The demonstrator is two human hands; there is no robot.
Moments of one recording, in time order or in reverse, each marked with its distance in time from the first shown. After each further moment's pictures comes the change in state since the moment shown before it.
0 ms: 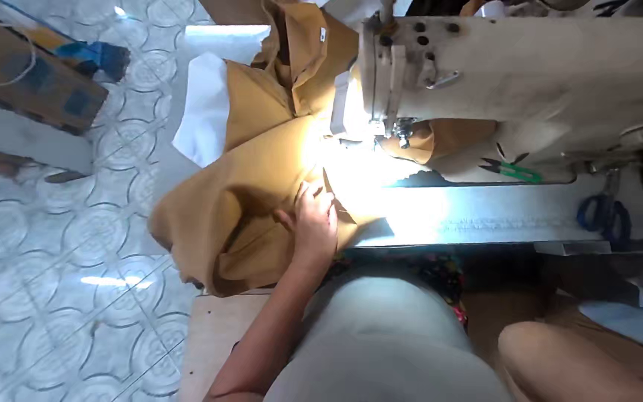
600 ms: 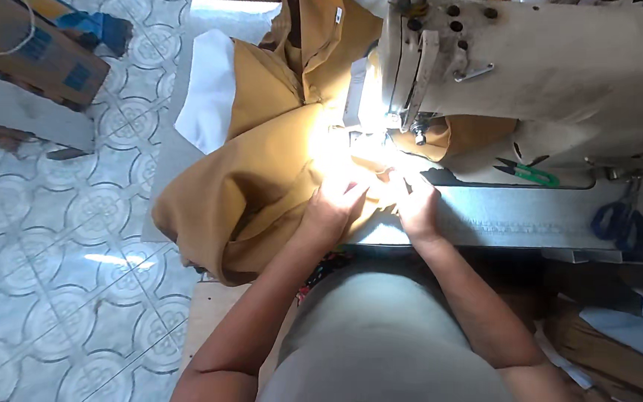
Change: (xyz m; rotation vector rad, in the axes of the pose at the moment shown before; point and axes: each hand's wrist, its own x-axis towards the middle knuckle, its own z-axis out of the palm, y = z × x) left_hand 0.030 -0.002 -0.004 -0.027 -0.134 0.473; right_hand 0.134 0.205 0.135 -0.178 0.285 -0.129
